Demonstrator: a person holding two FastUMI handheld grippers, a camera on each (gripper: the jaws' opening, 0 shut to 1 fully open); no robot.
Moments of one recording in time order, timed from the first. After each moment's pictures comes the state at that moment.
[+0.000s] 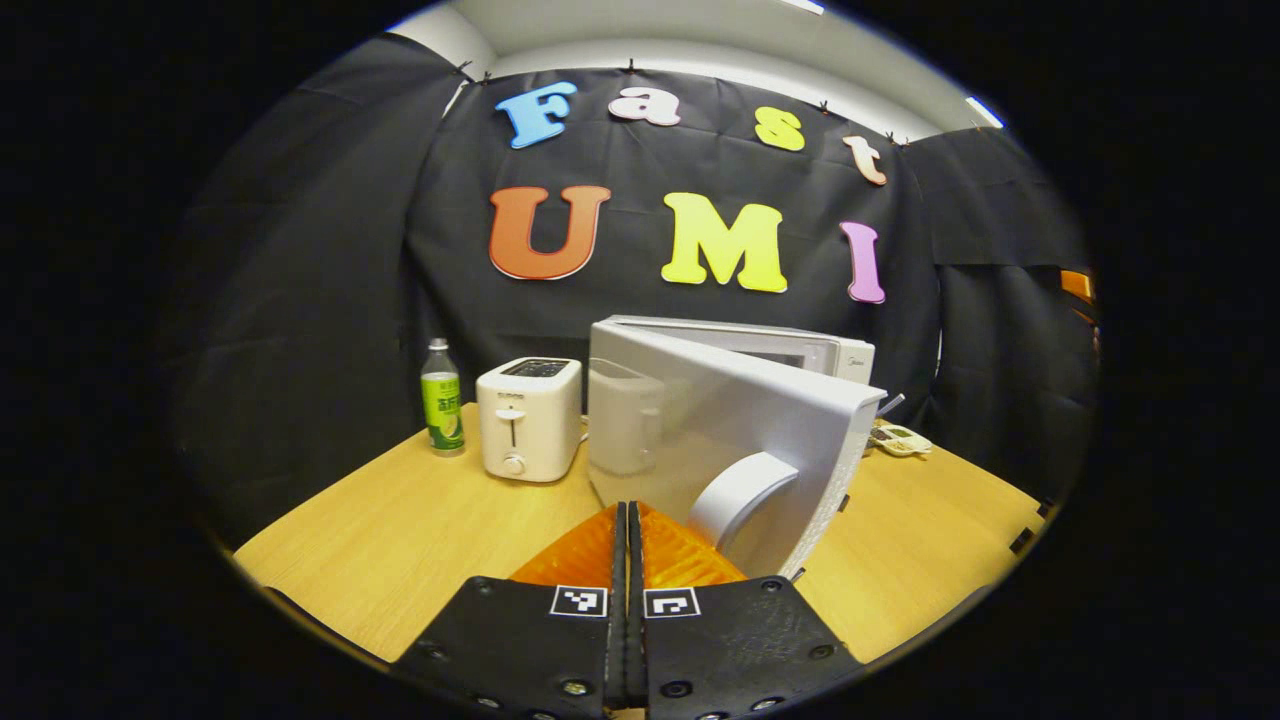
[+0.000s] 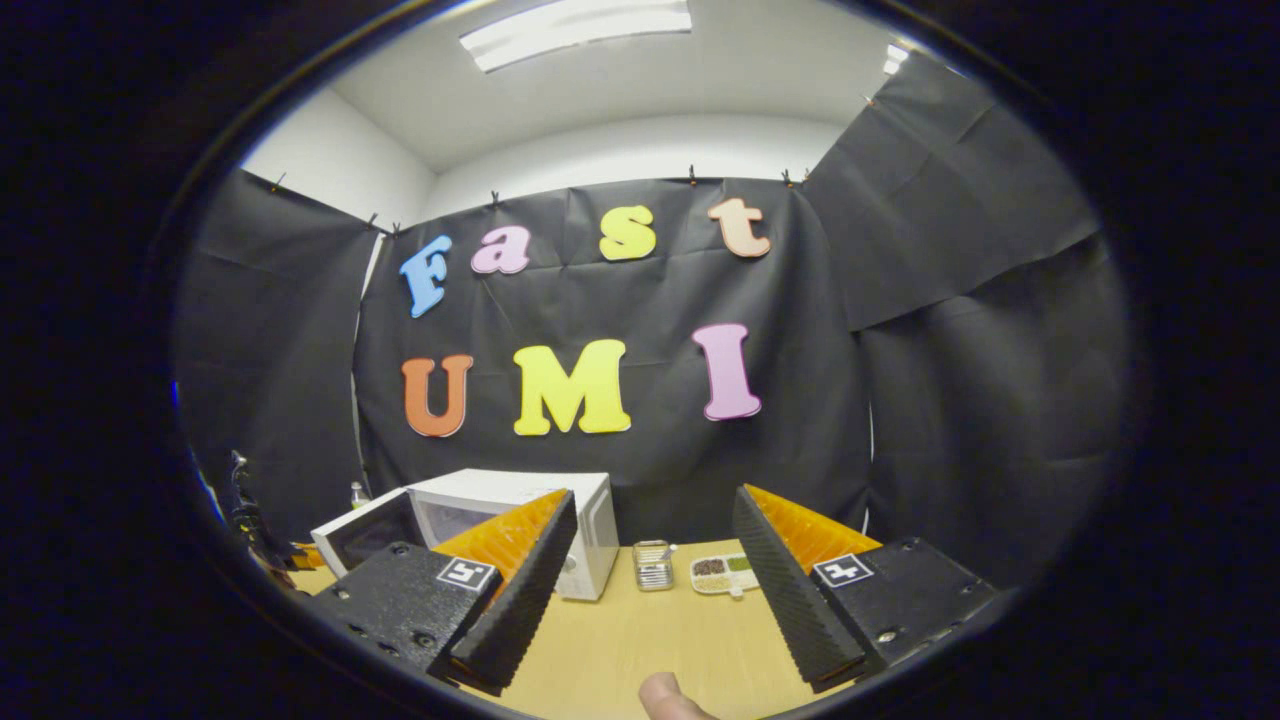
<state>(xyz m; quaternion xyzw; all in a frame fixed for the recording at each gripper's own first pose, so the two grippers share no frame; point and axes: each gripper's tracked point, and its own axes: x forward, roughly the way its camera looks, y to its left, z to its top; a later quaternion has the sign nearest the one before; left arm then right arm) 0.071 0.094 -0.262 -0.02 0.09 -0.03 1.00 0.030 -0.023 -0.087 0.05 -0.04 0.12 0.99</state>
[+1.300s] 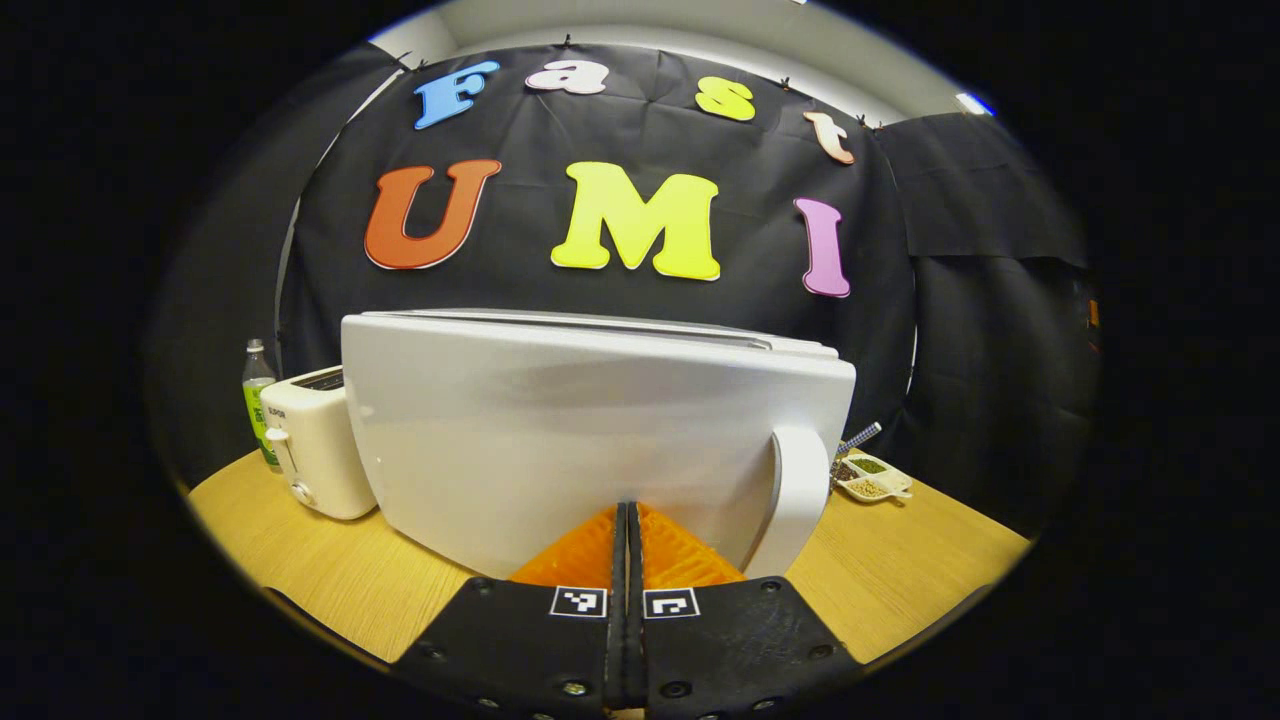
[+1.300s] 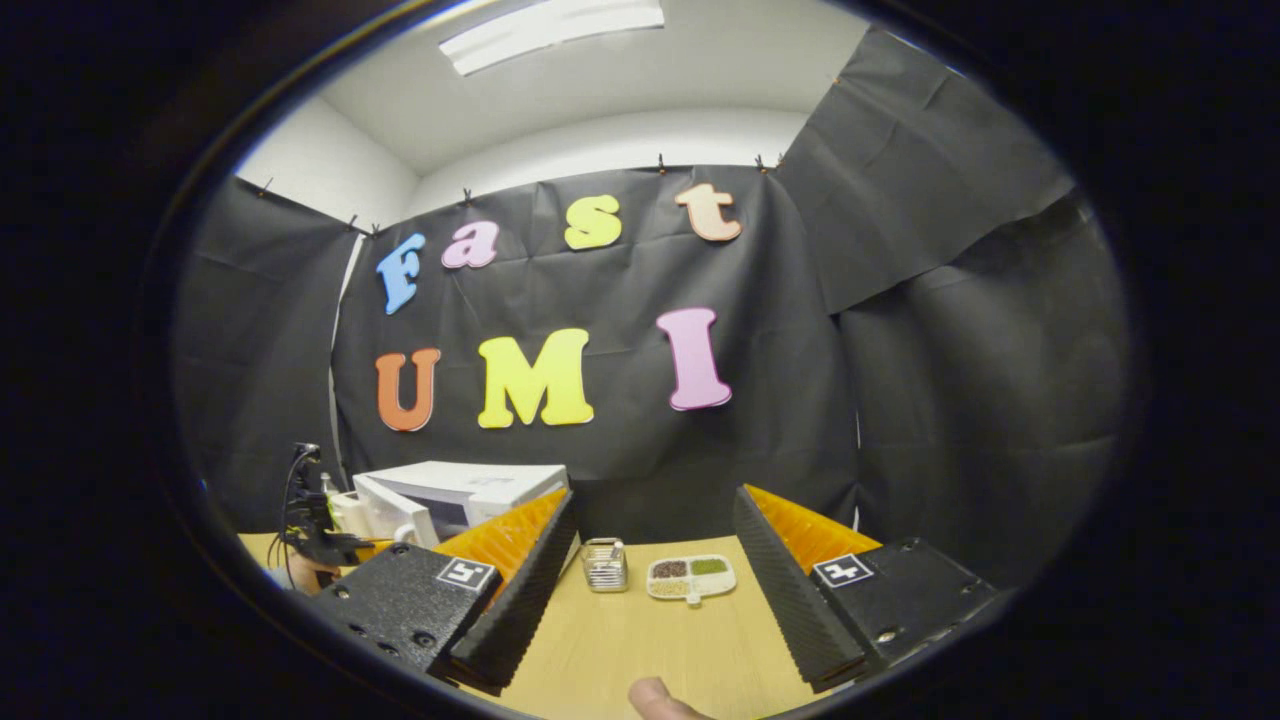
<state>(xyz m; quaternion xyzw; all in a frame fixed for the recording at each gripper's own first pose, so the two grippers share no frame) 0.239 -0.066 -0.279 -0.03 0.08 -0.08 0.99 0.101 -0.098 -0.138 0.06 -0.04 0.12 0.99</state>
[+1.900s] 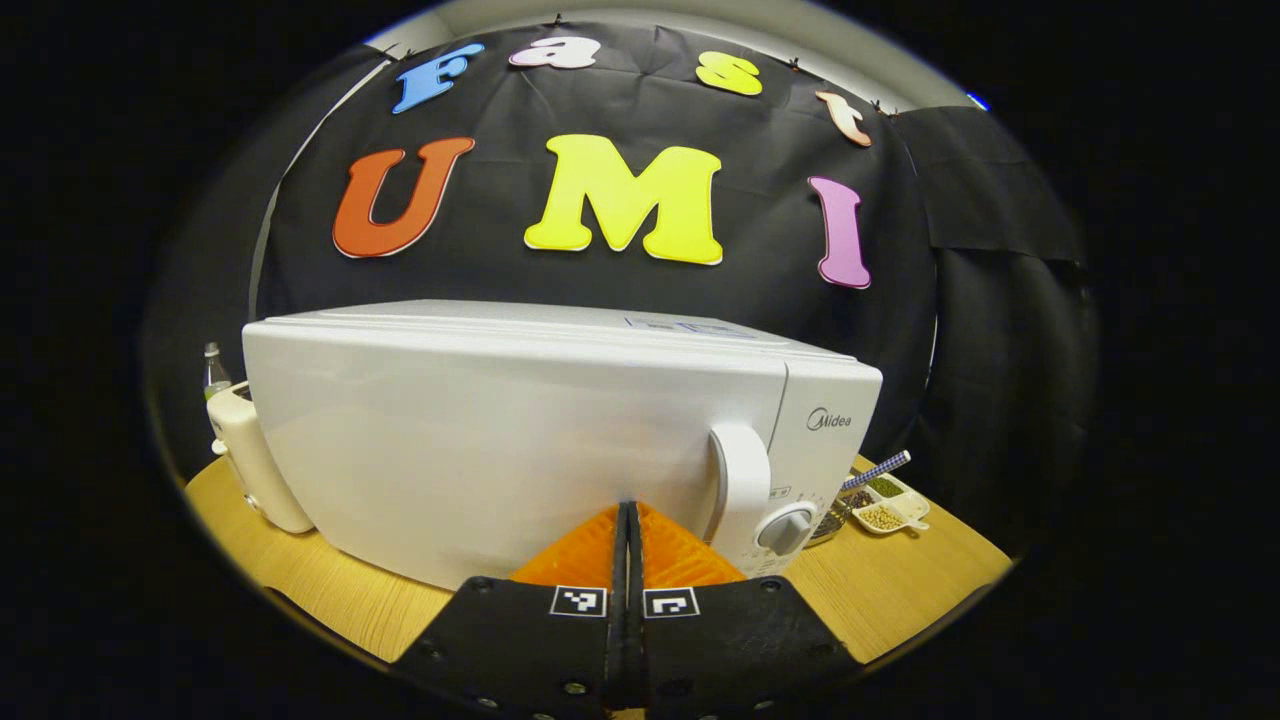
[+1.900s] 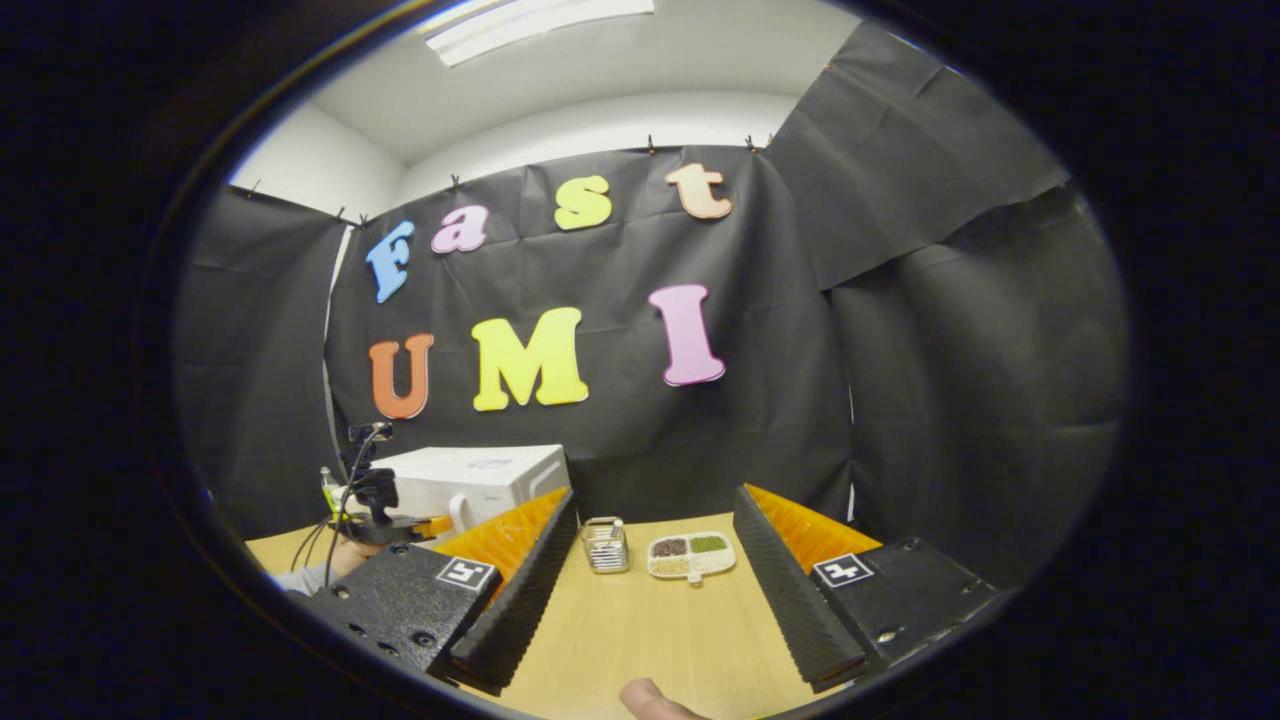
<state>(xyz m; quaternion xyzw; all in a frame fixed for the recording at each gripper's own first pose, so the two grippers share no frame) 0.309 -0.106 -0.274 -0.04 0.11 -0.07 0.99 0.077 -0.087 -0.143 0.07 0.00 0.10 0.99</state>
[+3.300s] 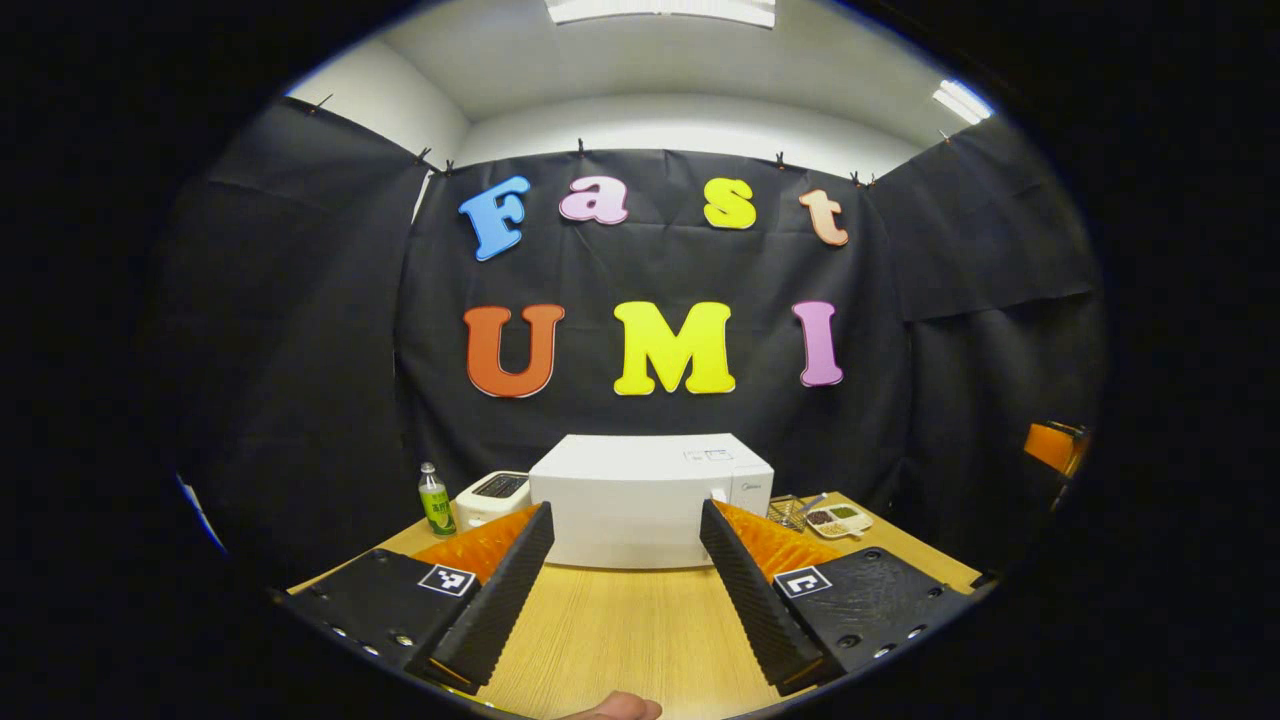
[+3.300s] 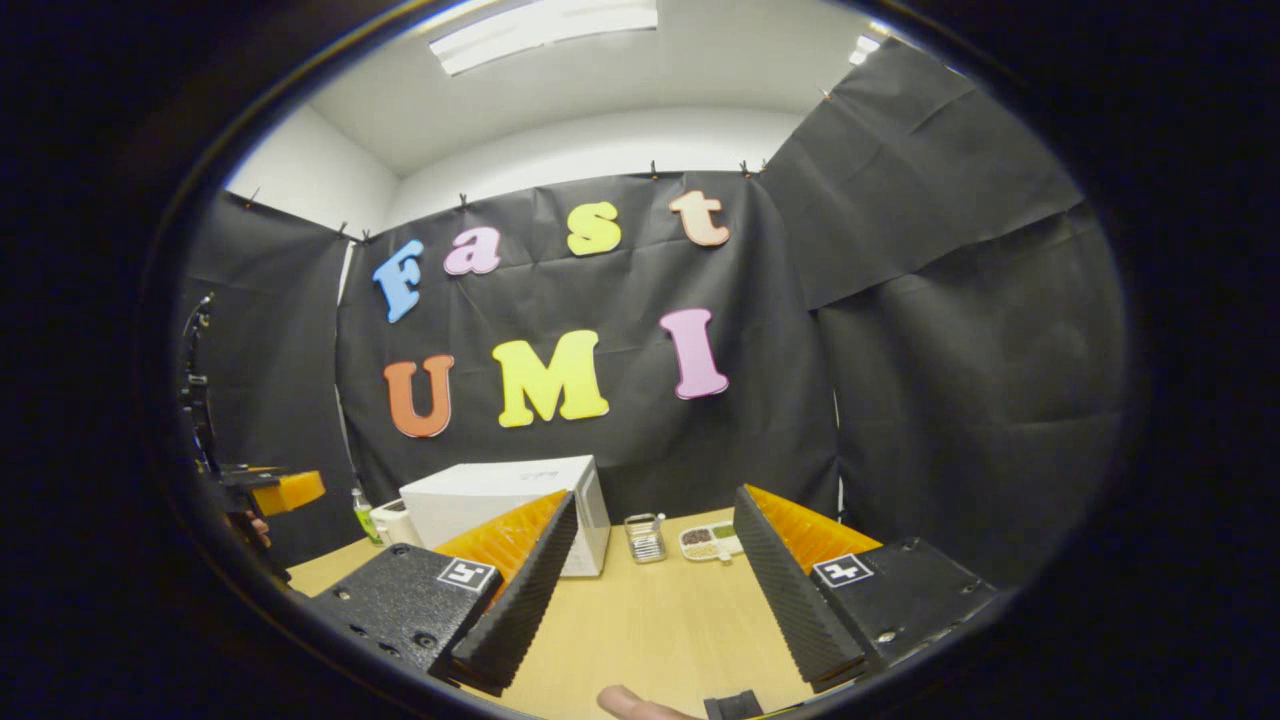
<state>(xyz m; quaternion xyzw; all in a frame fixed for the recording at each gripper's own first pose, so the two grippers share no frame) -0.029 -0.024 -0.064 0.01 -0.02 -0.01 1.00 -0.049 -0.019 -0.096 0.08 -0.01 0.08 0.99</state>
